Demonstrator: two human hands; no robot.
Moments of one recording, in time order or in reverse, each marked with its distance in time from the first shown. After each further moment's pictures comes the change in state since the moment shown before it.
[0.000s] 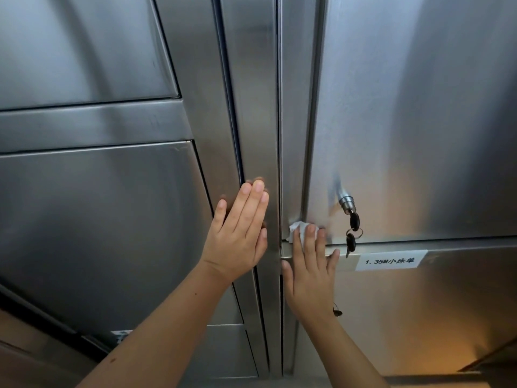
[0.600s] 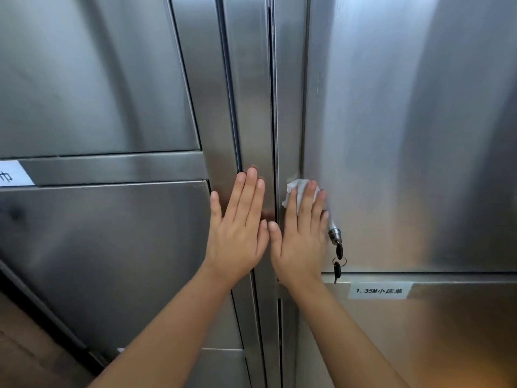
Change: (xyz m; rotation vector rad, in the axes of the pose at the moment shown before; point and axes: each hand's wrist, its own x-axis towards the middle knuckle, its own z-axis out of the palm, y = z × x) left_hand 0.067 -0.012 -0.043 -0.100 -0.116 -0.227; right_hand 0.101 -0.046 -0.081 0.133 0.138 -0.016
